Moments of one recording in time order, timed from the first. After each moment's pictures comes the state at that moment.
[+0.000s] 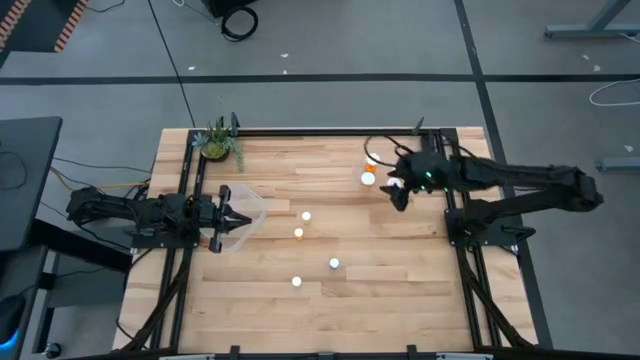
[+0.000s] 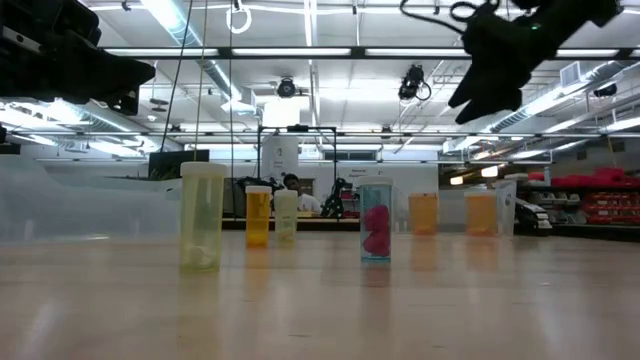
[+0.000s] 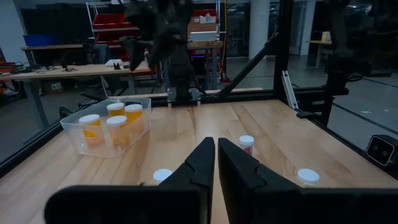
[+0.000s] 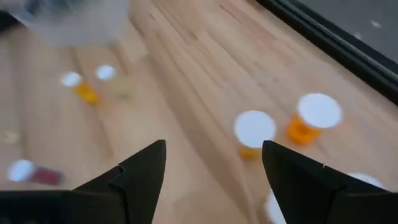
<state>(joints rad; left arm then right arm) -0.14 0.14 0.01 0.16 -0.10 0.04 -0.16 0.86 0.69 -0.50 0.19 0.37</state>
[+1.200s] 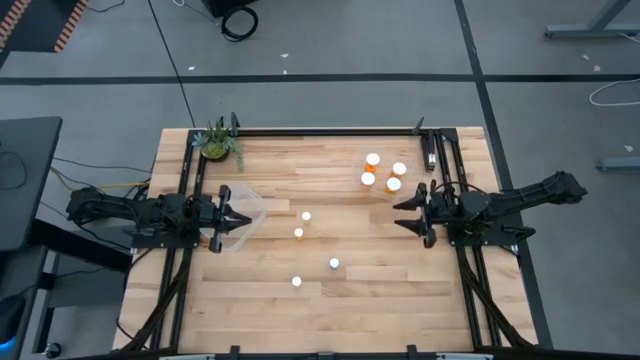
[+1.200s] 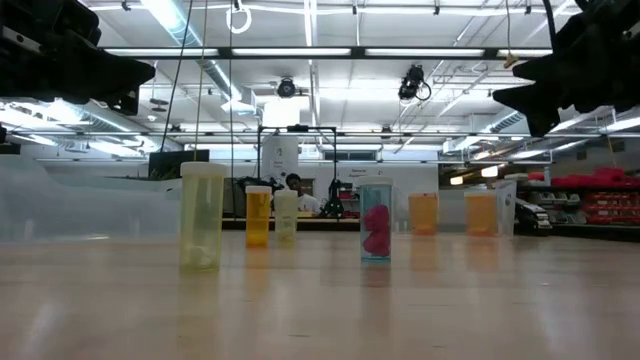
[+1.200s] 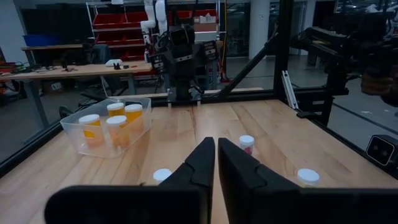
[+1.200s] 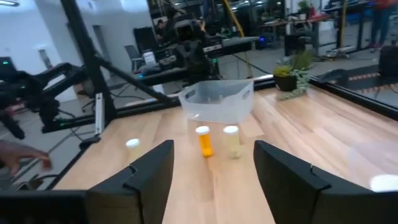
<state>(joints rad) -0.14 0.14 0.01 0.16 -0.10 0.04 0.22 0.25 0.01 0.23 0.23 0.19</state>
